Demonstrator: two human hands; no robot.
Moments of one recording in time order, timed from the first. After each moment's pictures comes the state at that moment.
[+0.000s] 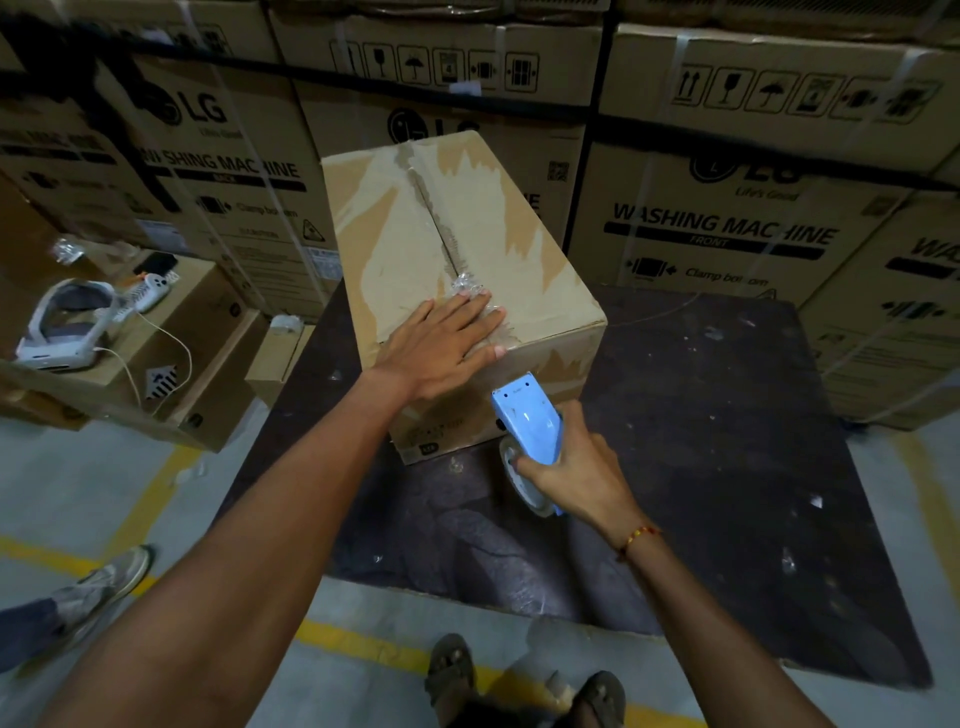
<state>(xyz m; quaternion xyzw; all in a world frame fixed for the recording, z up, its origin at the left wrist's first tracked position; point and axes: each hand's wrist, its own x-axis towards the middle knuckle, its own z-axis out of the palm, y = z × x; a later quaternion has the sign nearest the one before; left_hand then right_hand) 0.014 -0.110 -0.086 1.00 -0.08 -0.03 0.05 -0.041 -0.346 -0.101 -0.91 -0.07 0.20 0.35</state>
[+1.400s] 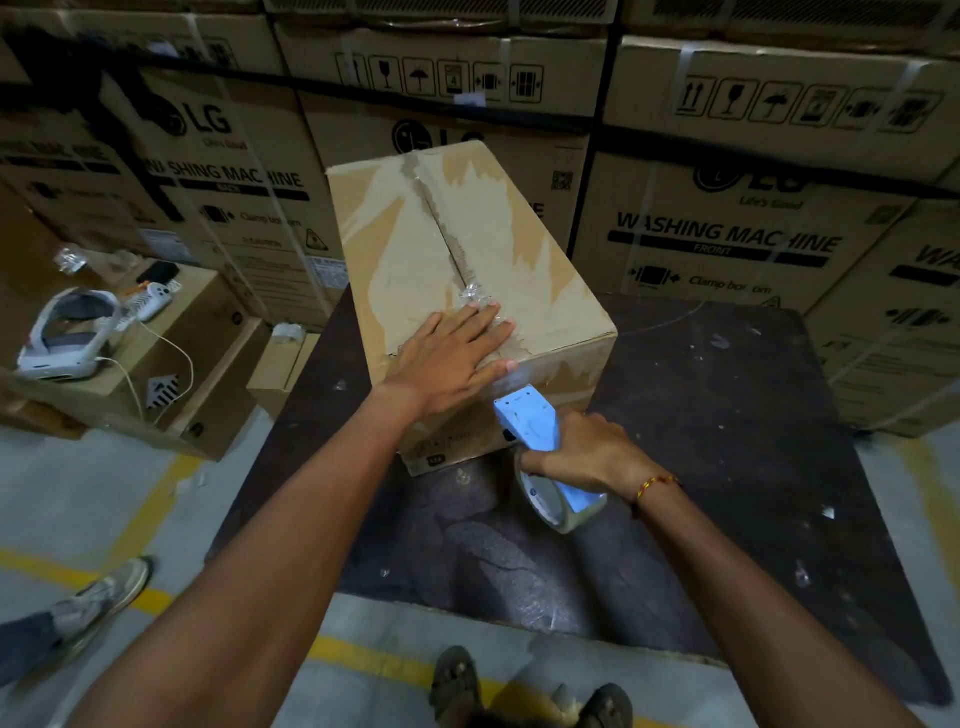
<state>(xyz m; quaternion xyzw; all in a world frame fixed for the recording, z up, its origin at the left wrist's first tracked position) 0.015 -0.108 -0.088 0.99 -0.10 -0.01 0.04 0.000 -0.332 -0.067 -0.93 -0.16 0.29 0.16</state>
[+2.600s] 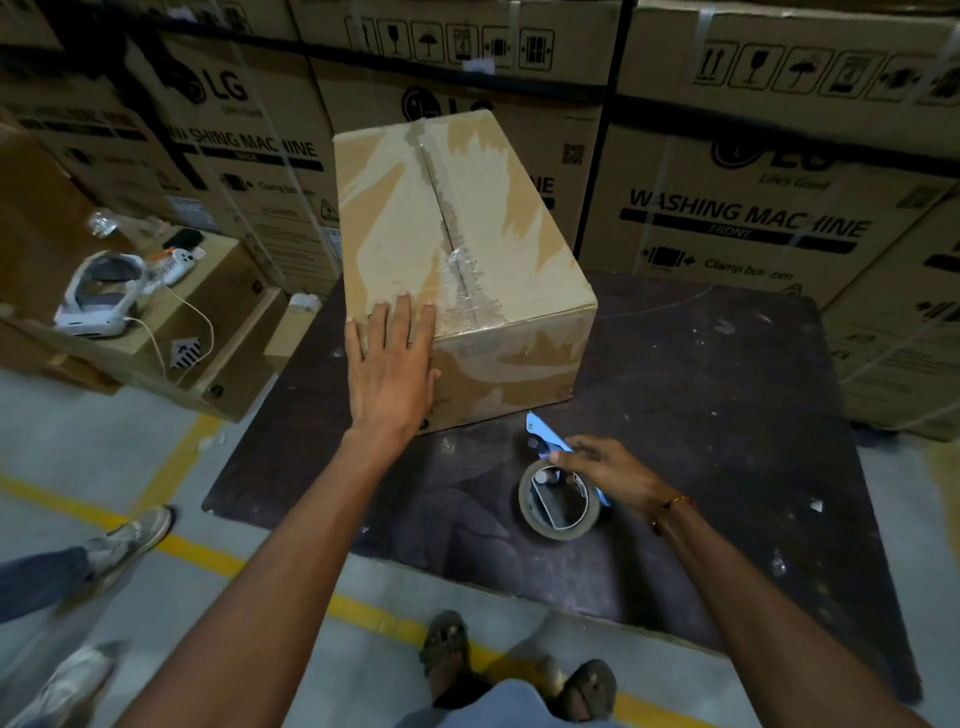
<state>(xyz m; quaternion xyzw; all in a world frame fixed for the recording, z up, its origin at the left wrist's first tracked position) -0.052 -0.143 -0.101 0.98 0.16 0.09 -0.06 0.013 -0.421 -0.197 -0.76 -0.09 0.38 0.52</state>
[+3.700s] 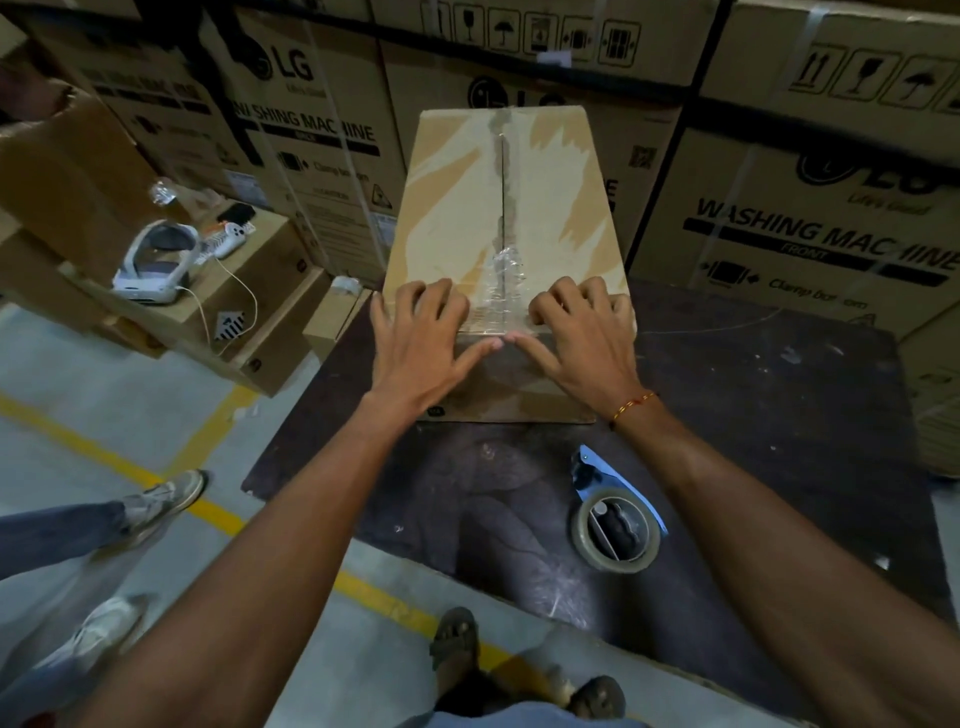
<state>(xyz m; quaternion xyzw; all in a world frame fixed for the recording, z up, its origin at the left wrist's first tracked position) -0.035 -0.091 -0.095 0.98 0.14 0.15 0.00 0.073 -0.279 -0.093 -0.88 -0.41 -0.17 0.14</state>
